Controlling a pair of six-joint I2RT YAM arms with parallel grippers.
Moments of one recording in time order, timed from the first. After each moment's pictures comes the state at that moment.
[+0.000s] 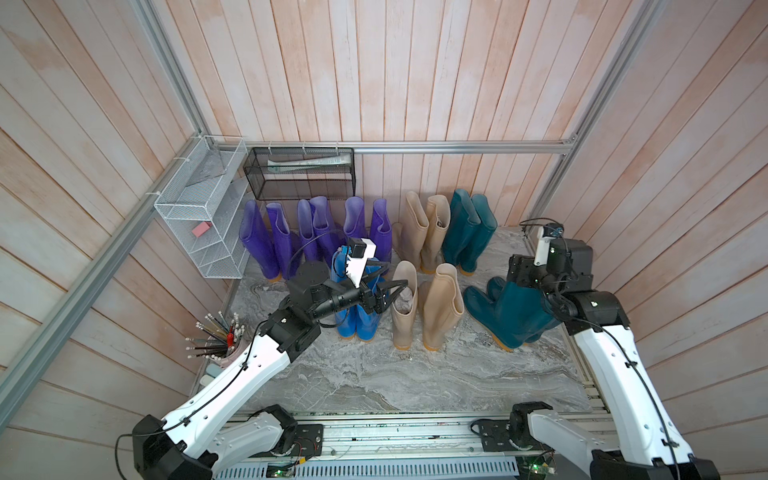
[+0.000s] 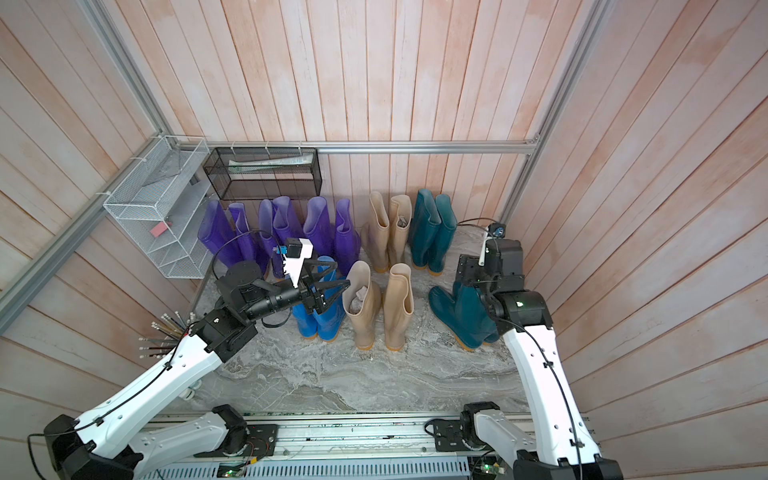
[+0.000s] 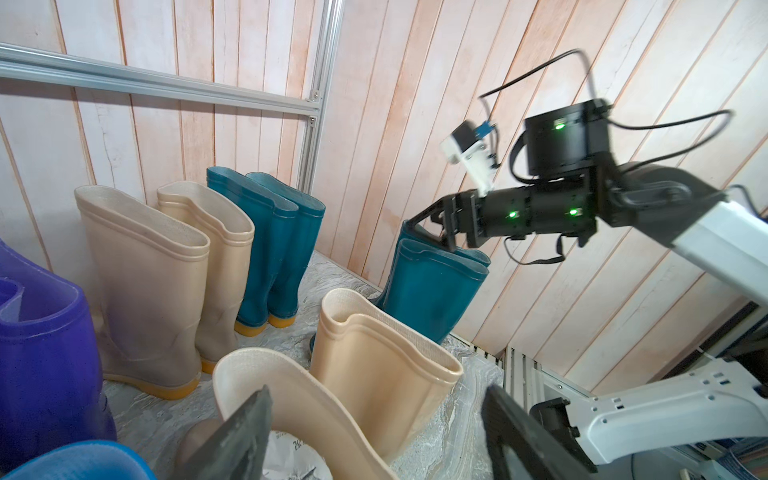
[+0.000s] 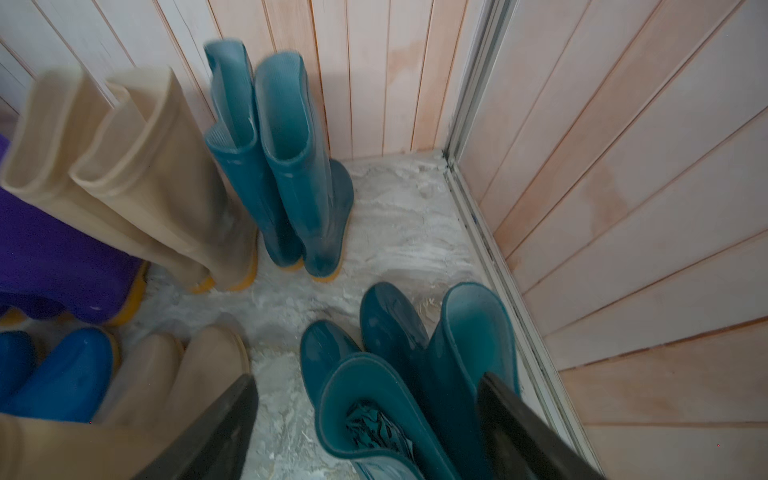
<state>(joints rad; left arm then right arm) -0.64 1.08 1.01 0.05 0.48 -0.23 0.12 1.08 1.24 -0.77 0.22 0.13</state>
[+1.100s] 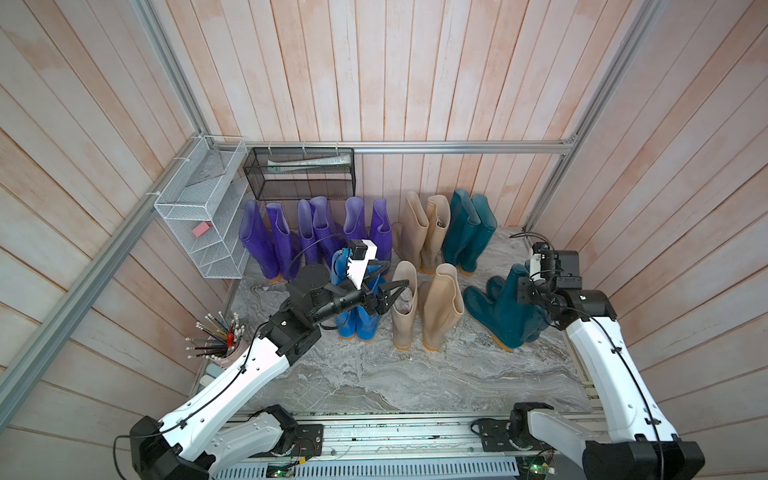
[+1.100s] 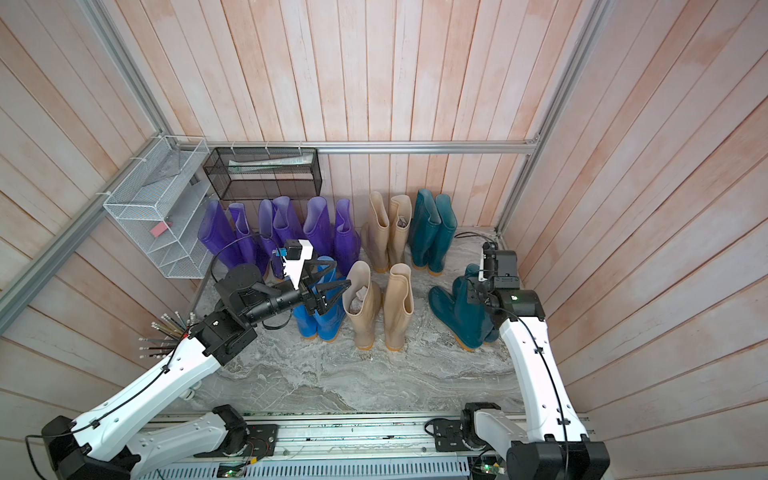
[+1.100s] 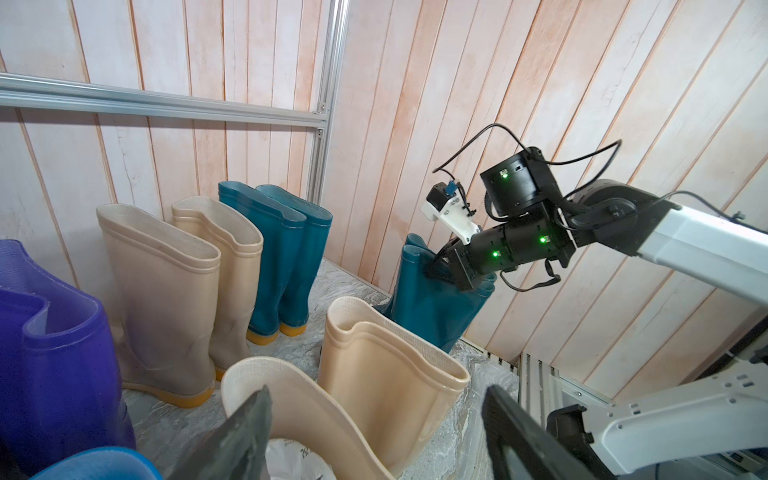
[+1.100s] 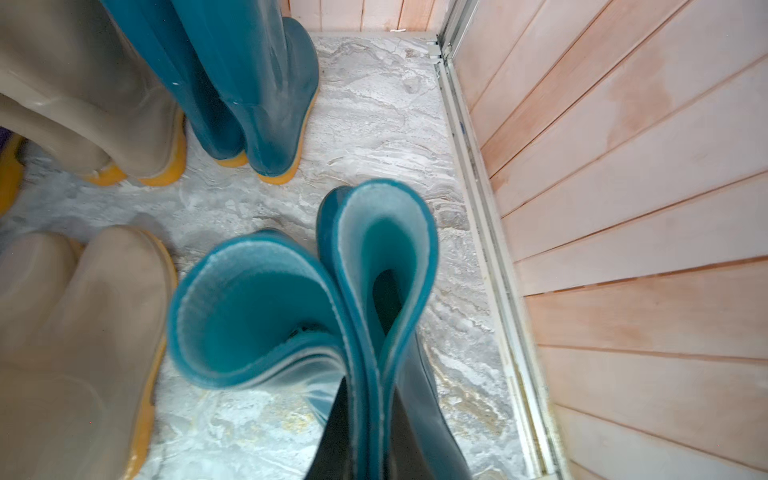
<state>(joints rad) -0.66 1.07 1.01 0.05 0.41 -0.19 0.03 1.08 1.14 -0.85 0.15 0.07</state>
